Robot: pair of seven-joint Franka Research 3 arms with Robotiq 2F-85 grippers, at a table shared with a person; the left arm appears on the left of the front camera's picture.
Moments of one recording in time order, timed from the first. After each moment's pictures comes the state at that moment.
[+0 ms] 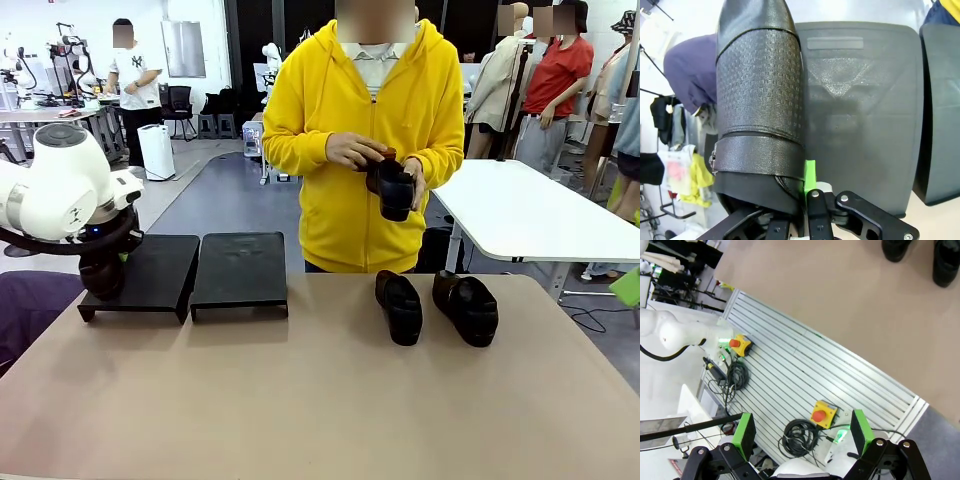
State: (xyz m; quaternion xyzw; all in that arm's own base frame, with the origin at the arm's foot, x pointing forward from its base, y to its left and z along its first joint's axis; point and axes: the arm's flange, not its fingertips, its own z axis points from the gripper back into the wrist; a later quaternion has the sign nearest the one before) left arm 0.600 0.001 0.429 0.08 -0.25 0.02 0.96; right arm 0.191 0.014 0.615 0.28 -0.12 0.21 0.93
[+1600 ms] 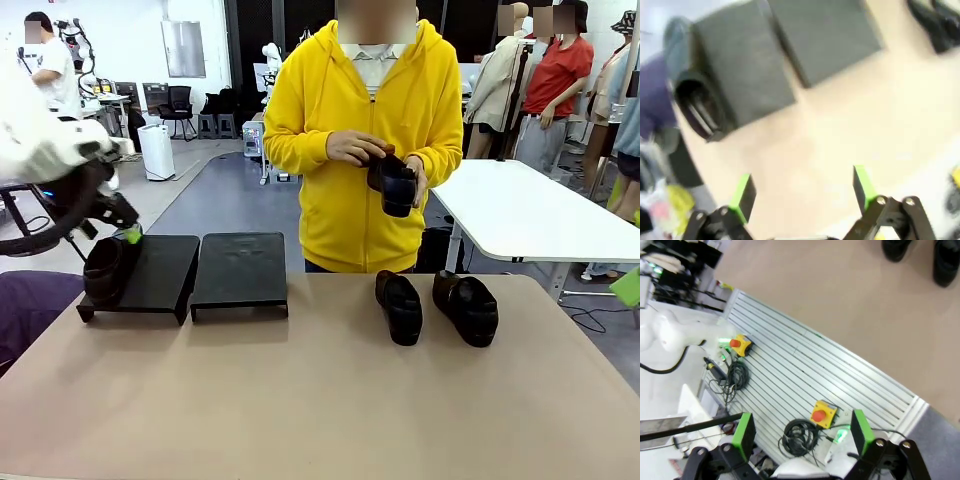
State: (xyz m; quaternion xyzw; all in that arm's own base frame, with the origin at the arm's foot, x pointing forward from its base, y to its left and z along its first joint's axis) left arm 0.440 -0.016 0.566 -0.10 -0.21 -0.20 0.95; right arm 0.192 0.014 0.615 0.28 -0.12 0.21 0.93
